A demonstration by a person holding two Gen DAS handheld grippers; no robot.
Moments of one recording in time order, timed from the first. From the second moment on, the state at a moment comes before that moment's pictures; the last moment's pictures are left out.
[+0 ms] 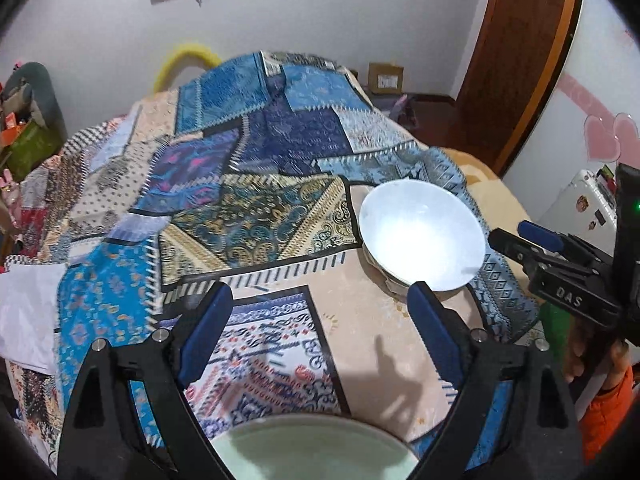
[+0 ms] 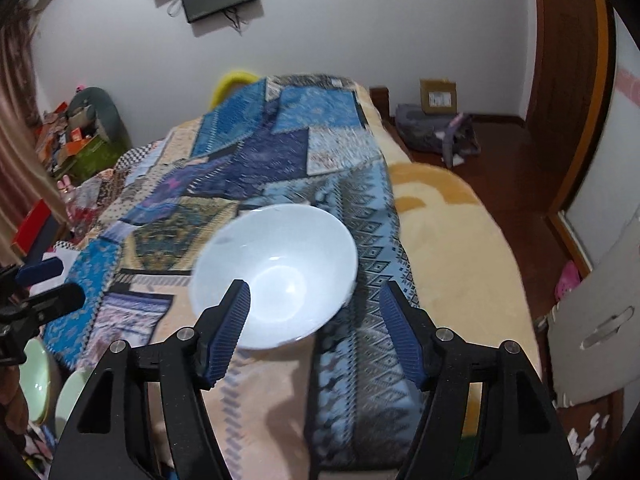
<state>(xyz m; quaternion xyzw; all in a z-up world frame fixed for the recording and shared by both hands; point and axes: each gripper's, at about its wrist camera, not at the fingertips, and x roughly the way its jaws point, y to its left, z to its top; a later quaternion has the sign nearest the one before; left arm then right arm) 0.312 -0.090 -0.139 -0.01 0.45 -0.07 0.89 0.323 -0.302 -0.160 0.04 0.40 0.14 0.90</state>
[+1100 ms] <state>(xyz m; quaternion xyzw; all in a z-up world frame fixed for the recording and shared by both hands) 0.393 -0.123 -0.236 -0.04 0.57 -0.12 0.81 0.368 -0.276 -0.207 0.03 0.46 0.23 0.86</state>
